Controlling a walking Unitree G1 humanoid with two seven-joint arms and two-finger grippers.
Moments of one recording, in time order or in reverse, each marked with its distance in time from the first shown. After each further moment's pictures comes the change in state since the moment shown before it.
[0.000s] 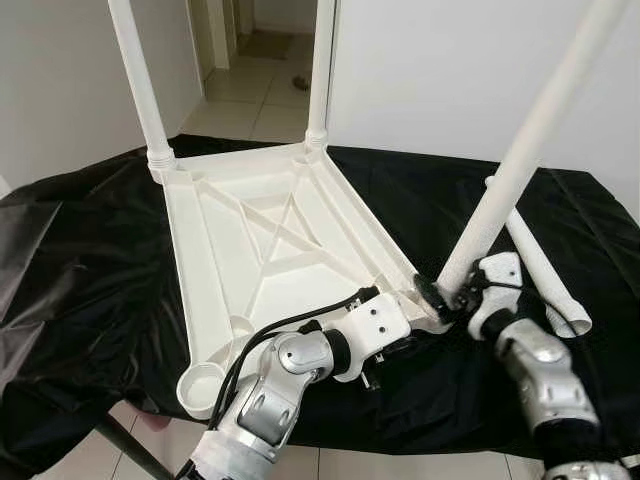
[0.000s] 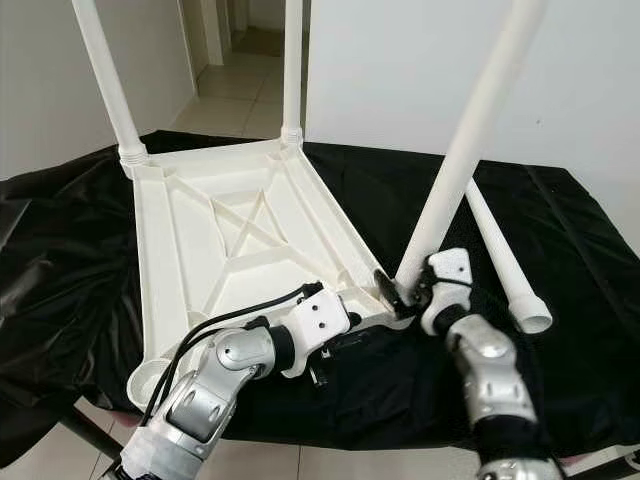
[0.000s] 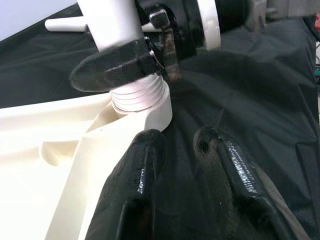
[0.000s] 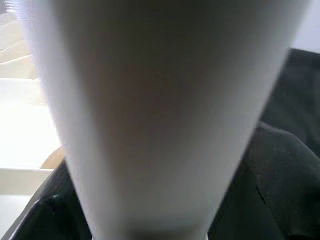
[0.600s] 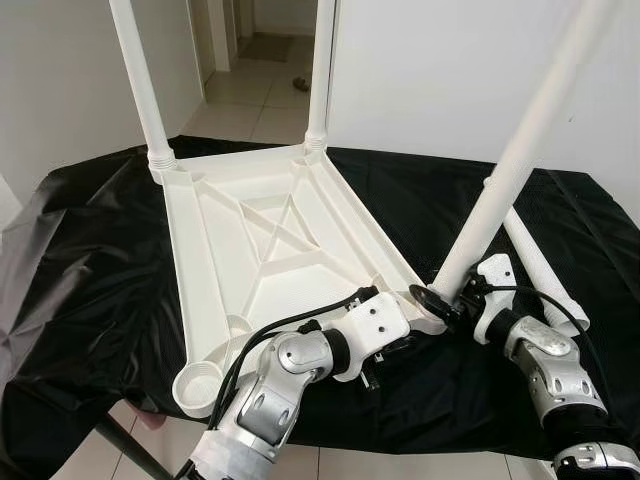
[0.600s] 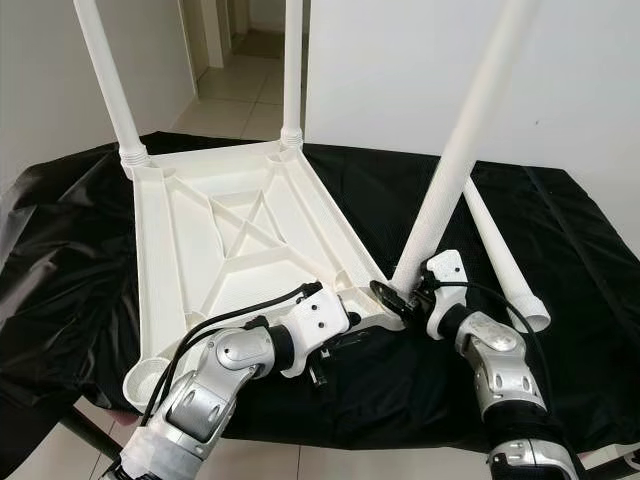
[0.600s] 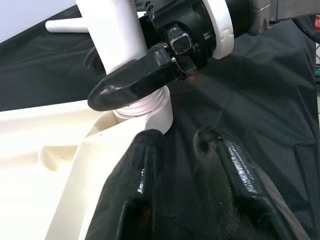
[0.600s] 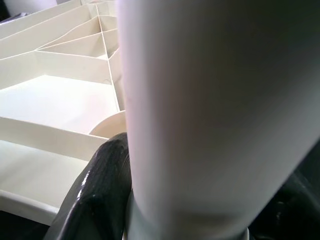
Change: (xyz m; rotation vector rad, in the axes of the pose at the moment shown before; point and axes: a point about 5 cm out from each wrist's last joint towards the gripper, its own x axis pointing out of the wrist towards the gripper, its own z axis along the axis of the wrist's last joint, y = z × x) left arm 0.000 0.000 0.000 -0.001 0.000 0.002; right arm 0.000 0.000 -0.012 0.009 0.033 0.226
